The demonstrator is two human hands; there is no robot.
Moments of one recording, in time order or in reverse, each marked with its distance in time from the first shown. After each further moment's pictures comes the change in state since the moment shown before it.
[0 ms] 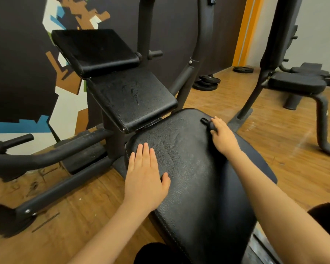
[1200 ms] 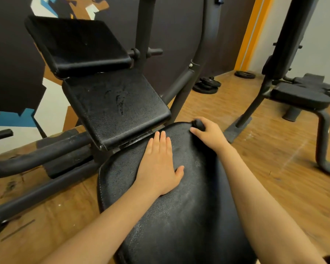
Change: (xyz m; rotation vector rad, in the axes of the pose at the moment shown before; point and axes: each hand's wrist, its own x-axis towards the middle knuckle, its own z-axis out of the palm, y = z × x) left_hand 0.121 0.046 0.022 0.039 -0.102 0.122; right_hand 0.086 -0.017 -0.006 0.144 -0.079 -0.122
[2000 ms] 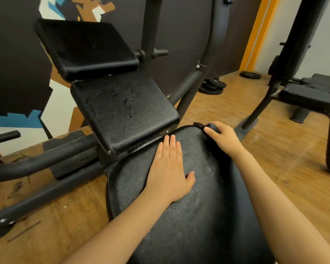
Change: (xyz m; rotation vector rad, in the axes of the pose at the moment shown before) left_hand 0.000 -0.002 -0.001 -0.044 -0.005 0.006; right_hand 0.002 0.012 -0.003 0.080 0.045 -0.007
